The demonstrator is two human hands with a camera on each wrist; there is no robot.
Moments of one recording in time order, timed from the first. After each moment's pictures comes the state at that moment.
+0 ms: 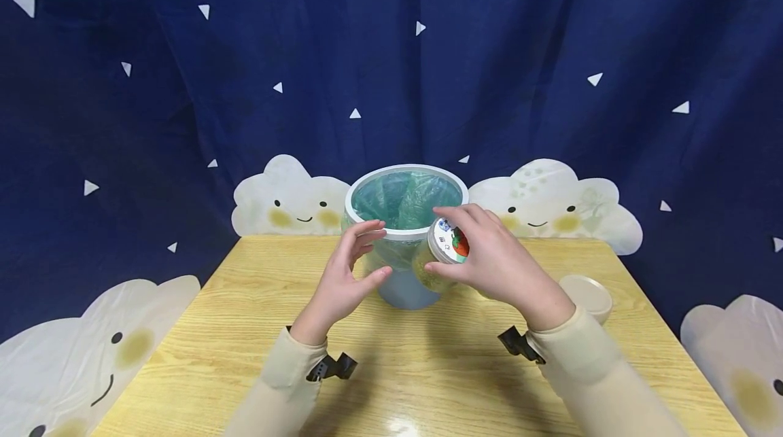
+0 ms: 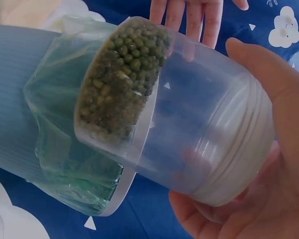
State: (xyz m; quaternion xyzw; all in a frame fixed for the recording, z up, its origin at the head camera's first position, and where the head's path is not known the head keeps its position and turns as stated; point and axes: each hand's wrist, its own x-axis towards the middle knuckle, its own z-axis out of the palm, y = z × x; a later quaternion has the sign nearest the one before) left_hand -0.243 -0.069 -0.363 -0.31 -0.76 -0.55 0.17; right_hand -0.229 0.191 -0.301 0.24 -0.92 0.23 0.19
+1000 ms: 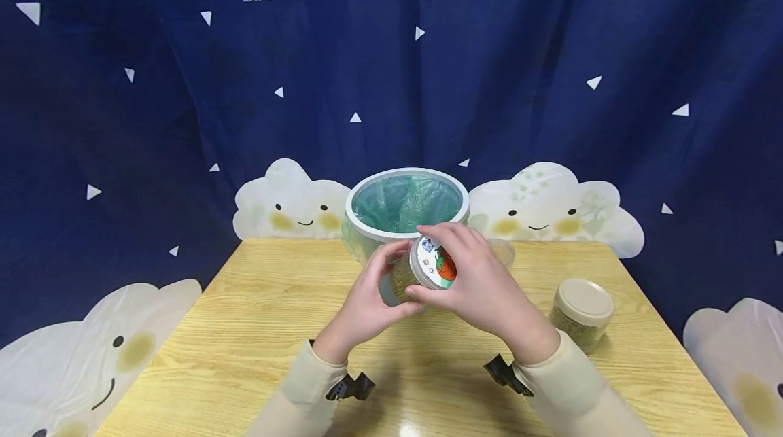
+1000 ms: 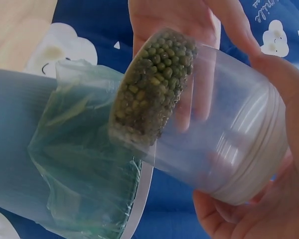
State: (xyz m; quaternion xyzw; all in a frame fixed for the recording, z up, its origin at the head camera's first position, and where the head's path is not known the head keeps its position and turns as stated) left_hand -0.229 -0.039 -0.378 -0.35 -0.77 -0.51 0.14; right_hand -0.208 0.171 -0.321 0.29 -0.88 0.29 0.26
